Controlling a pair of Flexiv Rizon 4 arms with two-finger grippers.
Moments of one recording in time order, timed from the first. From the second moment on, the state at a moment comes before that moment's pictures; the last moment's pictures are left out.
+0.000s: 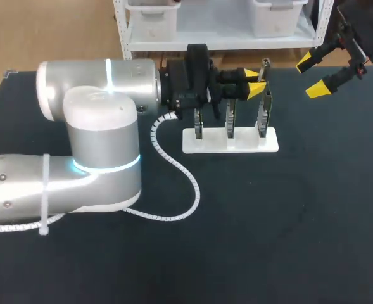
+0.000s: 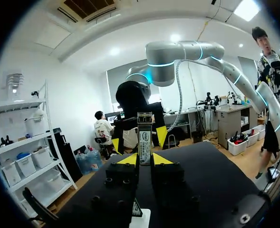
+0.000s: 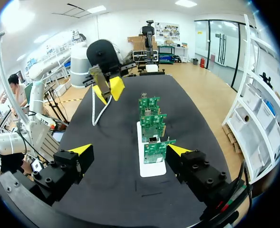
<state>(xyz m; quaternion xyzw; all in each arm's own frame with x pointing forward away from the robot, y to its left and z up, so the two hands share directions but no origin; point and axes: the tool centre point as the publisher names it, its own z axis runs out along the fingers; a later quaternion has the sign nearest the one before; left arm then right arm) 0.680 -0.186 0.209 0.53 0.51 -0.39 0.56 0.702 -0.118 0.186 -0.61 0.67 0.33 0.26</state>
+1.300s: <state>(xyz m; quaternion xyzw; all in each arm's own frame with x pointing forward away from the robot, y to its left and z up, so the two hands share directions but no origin) 0.719 -0.223 0.202 0.54 0.50 -0.47 0.48 0.702 -0.118 0.186 -0.61 0.67 0.33 0.26</state>
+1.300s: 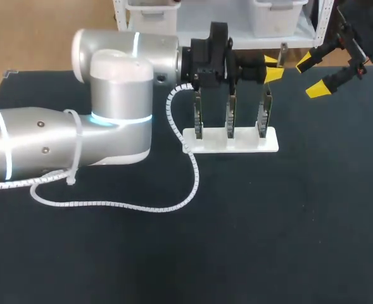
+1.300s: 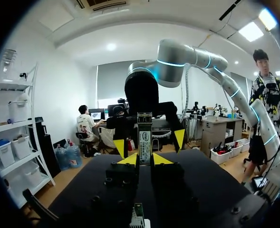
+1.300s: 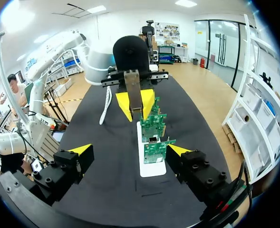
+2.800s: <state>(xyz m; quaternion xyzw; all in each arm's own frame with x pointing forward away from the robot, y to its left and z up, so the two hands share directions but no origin) 0.719 -0.225 0.195 0.53 0.50 -0.46 0.51 0.702 -0.118 0.186 -0.61 0.67 0.33 0.26</state>
